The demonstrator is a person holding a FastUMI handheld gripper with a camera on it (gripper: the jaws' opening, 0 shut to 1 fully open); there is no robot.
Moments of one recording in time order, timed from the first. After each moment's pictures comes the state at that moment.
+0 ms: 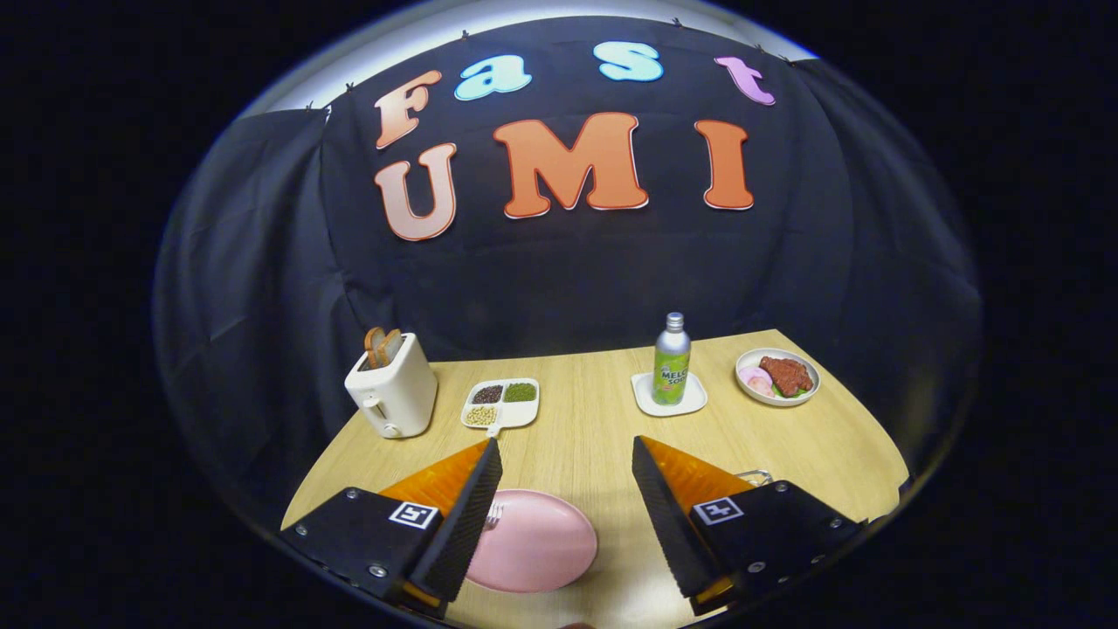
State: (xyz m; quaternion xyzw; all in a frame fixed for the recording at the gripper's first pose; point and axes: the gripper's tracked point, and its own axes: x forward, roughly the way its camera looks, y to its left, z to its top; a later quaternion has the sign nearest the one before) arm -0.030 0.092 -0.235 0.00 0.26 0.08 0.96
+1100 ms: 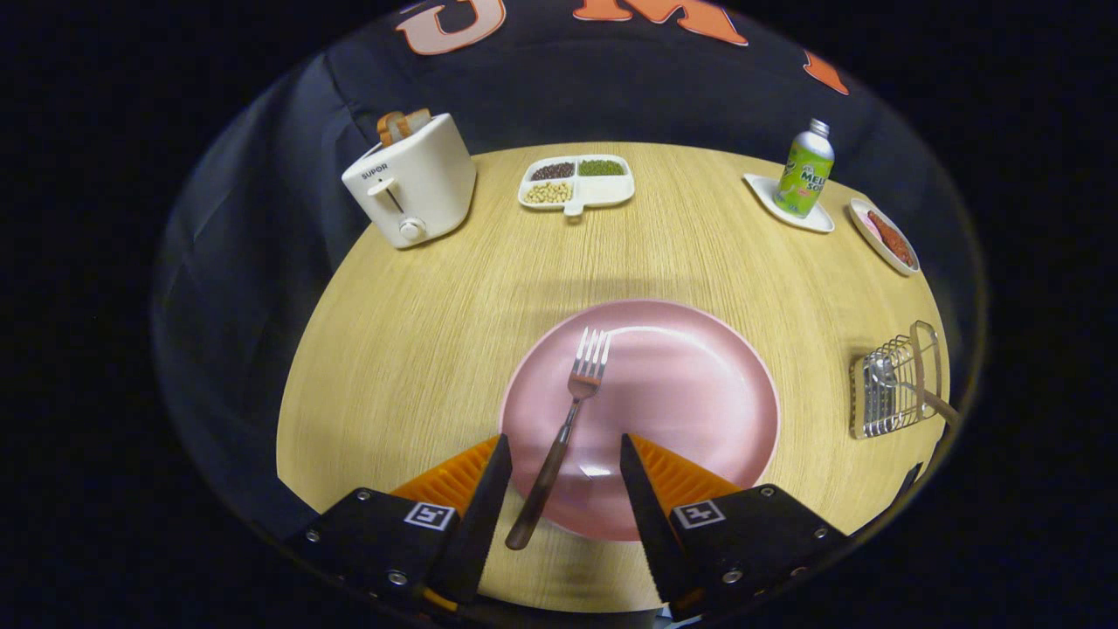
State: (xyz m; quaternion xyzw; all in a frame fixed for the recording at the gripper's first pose) arm -0.107 0.195 -0.435 -0.05 0.56 0.11 0.82
